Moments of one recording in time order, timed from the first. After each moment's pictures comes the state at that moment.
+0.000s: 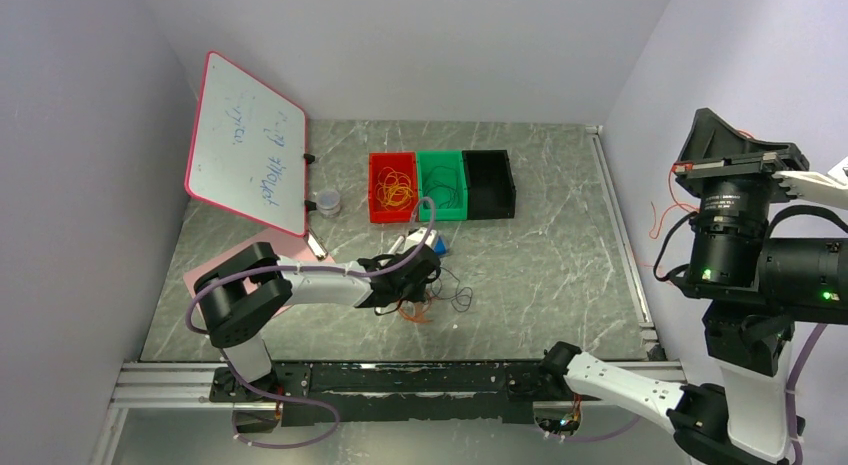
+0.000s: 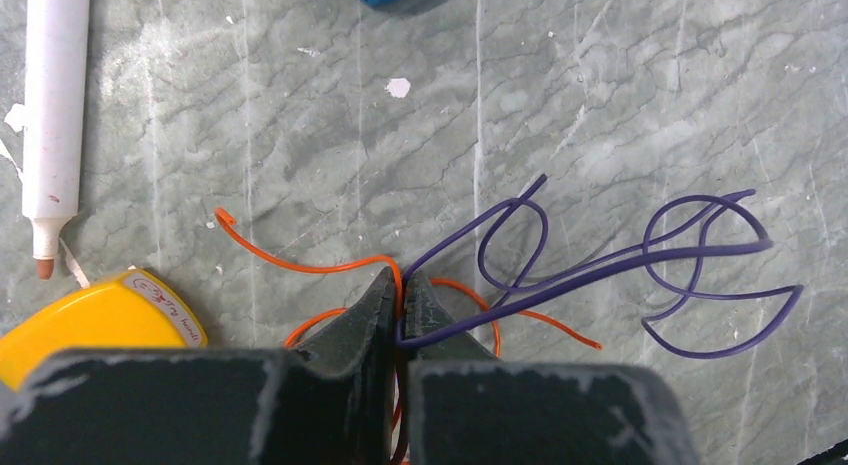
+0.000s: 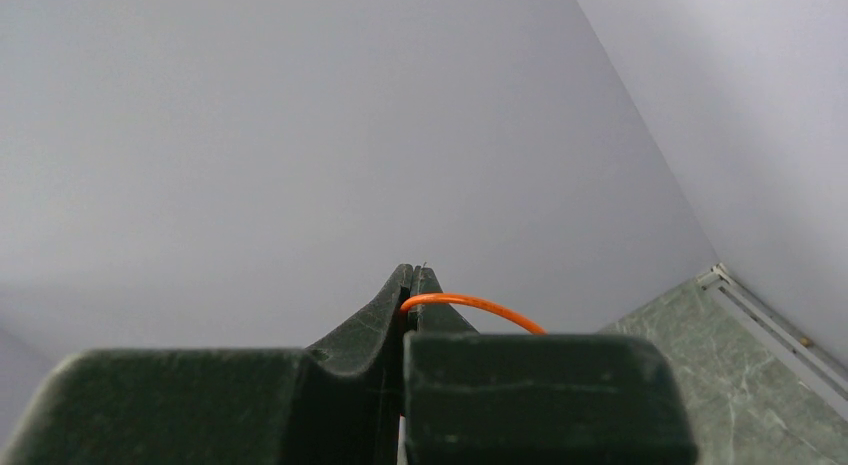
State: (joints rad) left arm -1.08 1.73 0.89 -0.06 -0.32 -0.66; right arm 0.82 0.81 1.70 -0.19 1.01 0.07
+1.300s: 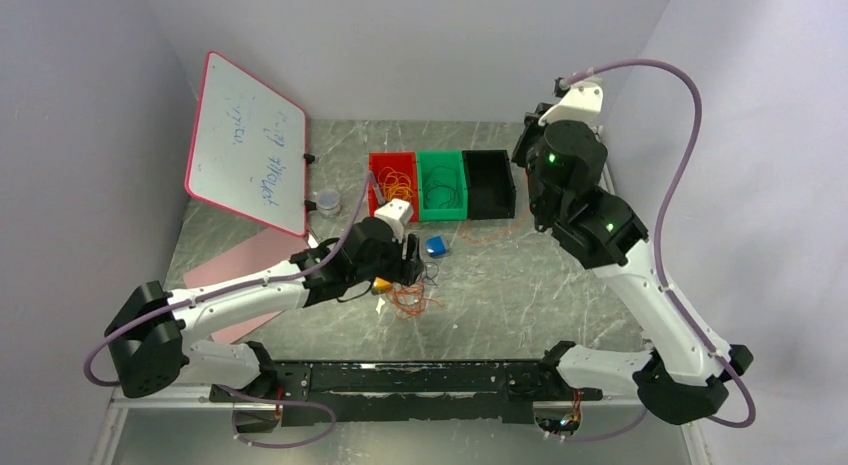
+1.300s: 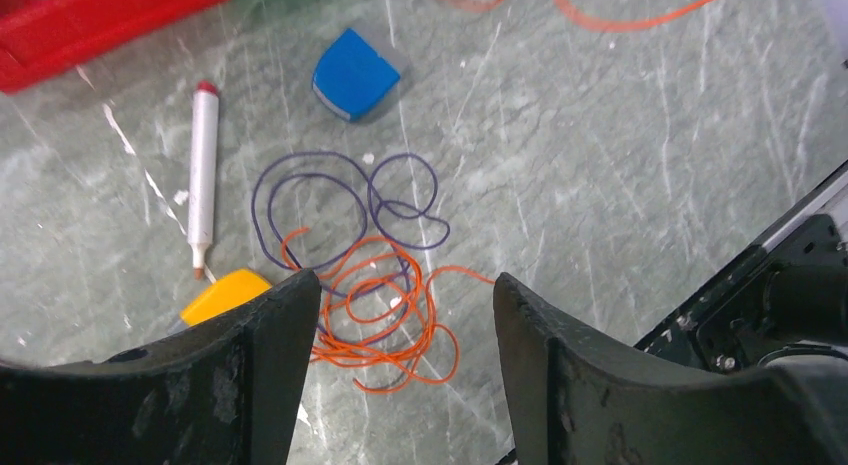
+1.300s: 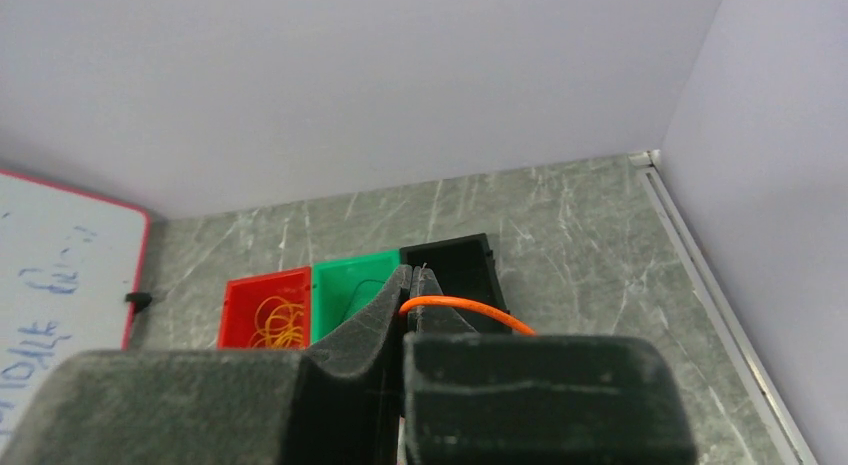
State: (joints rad) left arm -0.99 1.29 0.81 -0.13 -0.18 -0.50; right arm 0.76 1.13 1.54 -0.47 0.83 0.16
